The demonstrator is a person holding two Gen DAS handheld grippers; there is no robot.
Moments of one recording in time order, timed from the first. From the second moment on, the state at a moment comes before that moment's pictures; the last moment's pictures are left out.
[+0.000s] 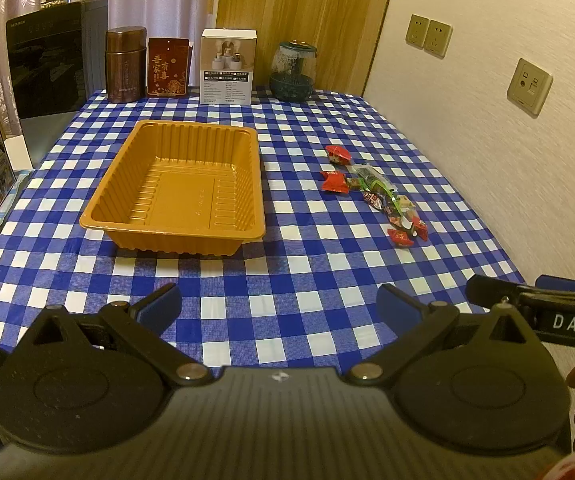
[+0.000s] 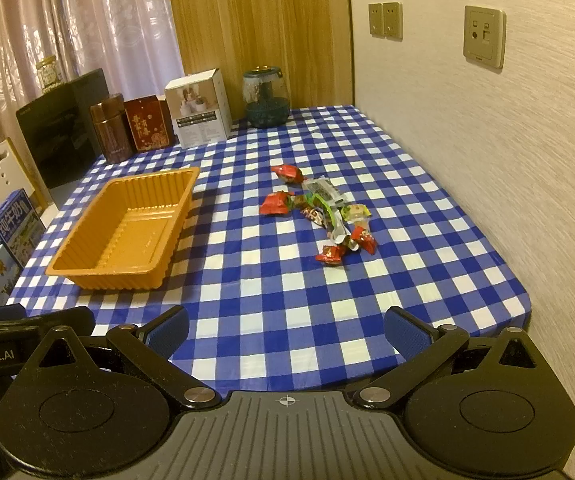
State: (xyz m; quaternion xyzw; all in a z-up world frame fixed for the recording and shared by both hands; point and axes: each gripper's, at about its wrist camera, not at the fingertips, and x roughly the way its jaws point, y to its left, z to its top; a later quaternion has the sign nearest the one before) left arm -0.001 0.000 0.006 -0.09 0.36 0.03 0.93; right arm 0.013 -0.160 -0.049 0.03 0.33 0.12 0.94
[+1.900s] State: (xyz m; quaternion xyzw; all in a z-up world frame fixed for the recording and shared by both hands) left arm 0.234 -0.117 -0.113 -0.07 0.42 -0.15 0.90; right arm 0.196 -0.283 -0.132 0.05 0.34 0.07 0.94
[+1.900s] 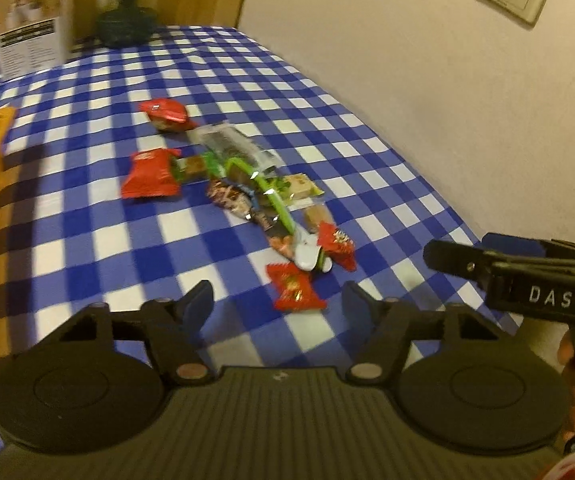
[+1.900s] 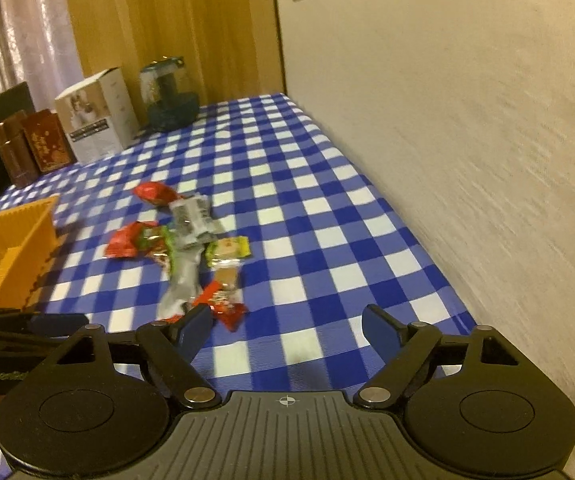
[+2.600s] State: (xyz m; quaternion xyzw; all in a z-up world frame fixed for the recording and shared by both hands) left arm 0.243 -0.110 -0.132 -0.01 0.42 -0.14 0.90; right arm 0.233 -0.250 -0.155 -0.02 0.34 0.16 0.93
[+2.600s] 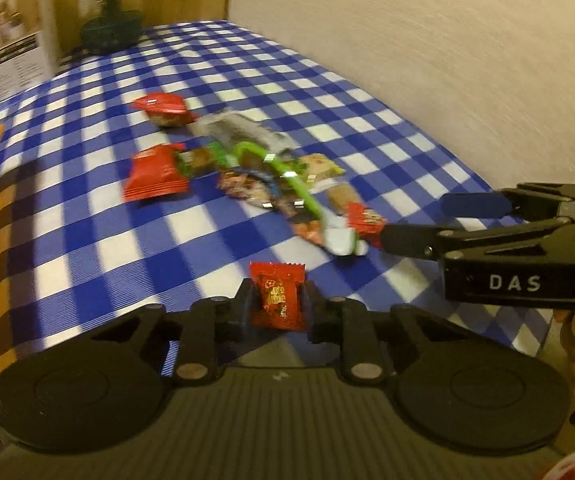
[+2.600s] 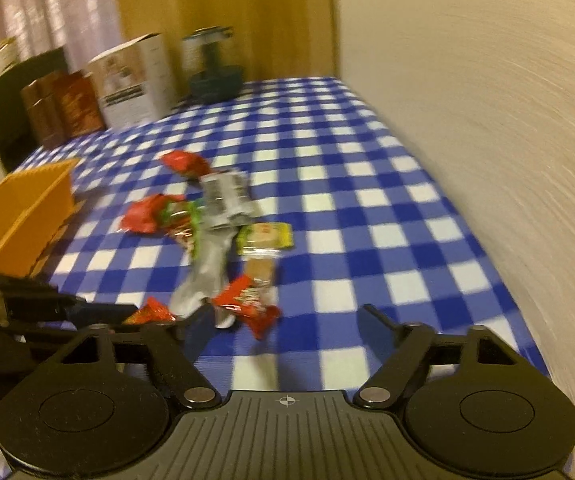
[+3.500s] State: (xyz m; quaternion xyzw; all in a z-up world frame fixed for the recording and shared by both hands) left arm 0.214 -0.077 -0.093 -0.04 0.39 -0.12 0.91; right arm 0.217 -0.217 -0.124 -0.06 0.33 0.17 0.93
